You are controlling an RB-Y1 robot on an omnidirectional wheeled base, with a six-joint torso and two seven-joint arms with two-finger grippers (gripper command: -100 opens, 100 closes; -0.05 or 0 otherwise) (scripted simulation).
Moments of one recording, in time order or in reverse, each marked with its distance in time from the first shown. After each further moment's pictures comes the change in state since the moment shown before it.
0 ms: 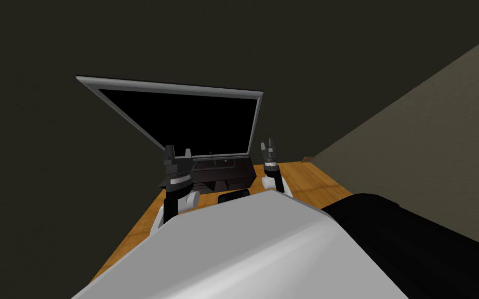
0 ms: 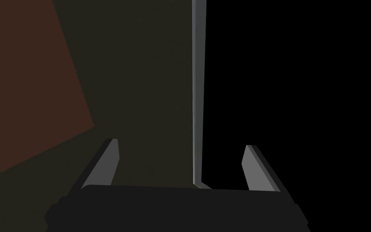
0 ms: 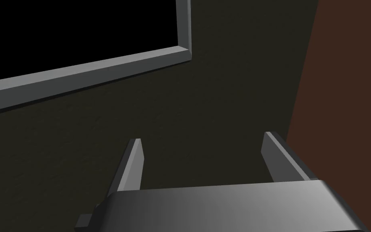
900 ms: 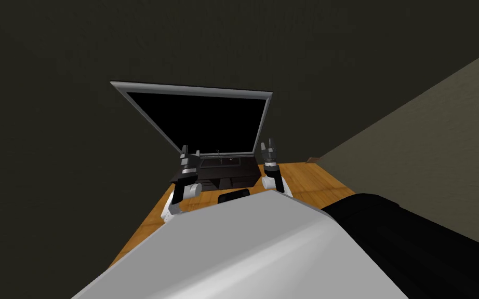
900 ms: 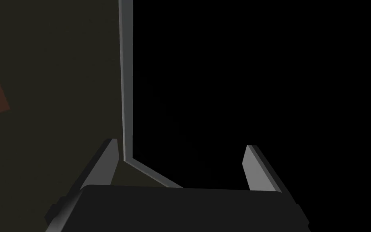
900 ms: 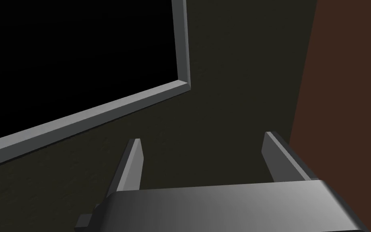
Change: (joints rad) left arm -0.195 0.089 0.027 0.239 0.158 0.164 0.073; right arm 0.000 0.000 0.000 0.000 0.000 0.000 0.000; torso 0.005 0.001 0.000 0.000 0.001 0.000
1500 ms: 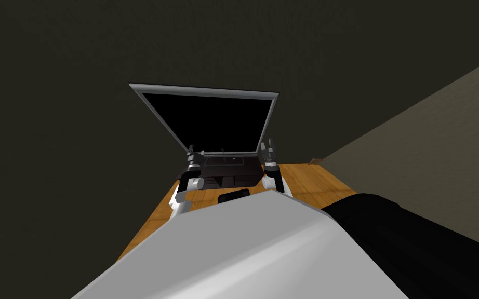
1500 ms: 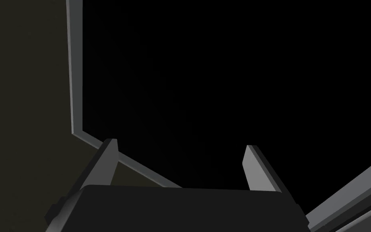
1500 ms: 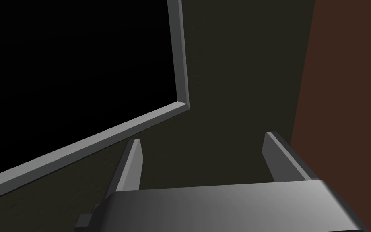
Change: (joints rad) left arm -0.135 0.009 0.013 0.152 0.105 0.120 0.045; right arm 0.000 0.000 0.000 0.000 0.000 0.000 0.000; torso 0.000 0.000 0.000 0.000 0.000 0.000
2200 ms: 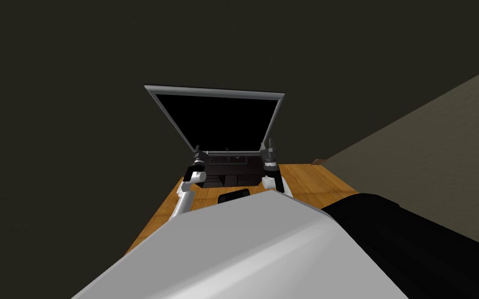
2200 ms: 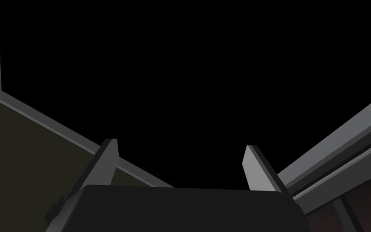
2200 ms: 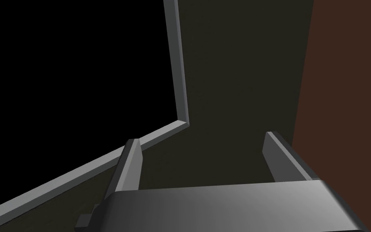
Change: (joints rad) left arm -0.163 0.009 0.013 0.197 0.122 0.133 0.054; right arm 0.000 0.000 0.000 0.000 0.000 0.000 0.000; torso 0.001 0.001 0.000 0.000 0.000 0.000
